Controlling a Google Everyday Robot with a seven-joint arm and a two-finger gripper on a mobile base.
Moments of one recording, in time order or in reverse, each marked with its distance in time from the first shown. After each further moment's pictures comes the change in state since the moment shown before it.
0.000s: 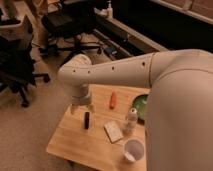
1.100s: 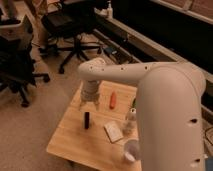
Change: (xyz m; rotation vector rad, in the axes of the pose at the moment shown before) arm -0.054 -0.015 0.066 -0.160 0.095 -0.067
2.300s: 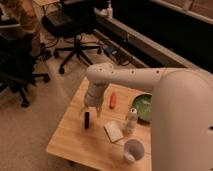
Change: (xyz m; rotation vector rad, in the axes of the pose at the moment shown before) arm 0.039 -0.009 0.004 -0.099 0.084 0.032
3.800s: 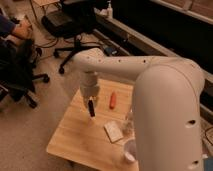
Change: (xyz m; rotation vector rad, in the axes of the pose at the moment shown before) arm -0.019 0.007 -0.061 0.225 0.007 -0.108
